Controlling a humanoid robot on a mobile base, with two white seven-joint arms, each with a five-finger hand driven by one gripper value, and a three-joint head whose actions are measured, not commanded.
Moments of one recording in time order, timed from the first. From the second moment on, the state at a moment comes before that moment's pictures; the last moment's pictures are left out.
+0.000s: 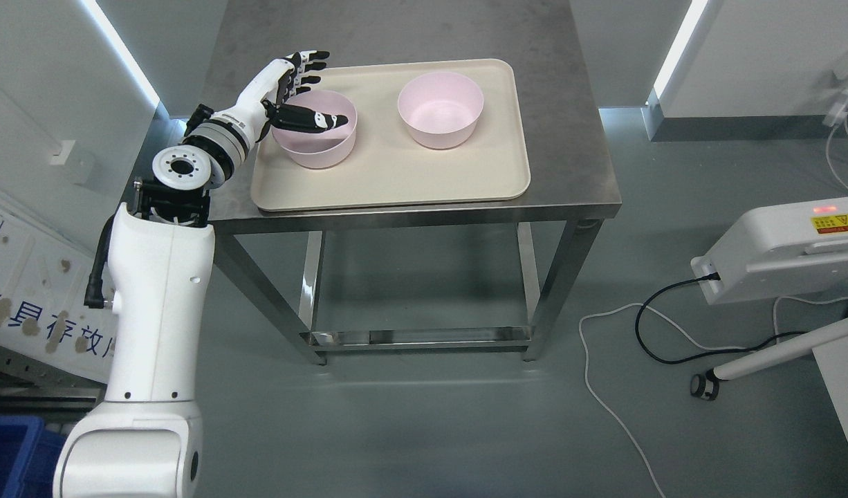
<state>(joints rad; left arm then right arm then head) -0.80 0.17 -0.08 -1.19 -0.31 0.28 -0.48 0.08 0.00 -0.09 -0.20 -0.09 0.02 0.06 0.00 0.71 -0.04</state>
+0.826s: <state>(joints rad) -0.86 0.18 -0.13 -1.12 -0.48 0.28 -0.52 0.08 0.00 -0.09 -0.20 -0.09 0.02 0.07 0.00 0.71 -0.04</state>
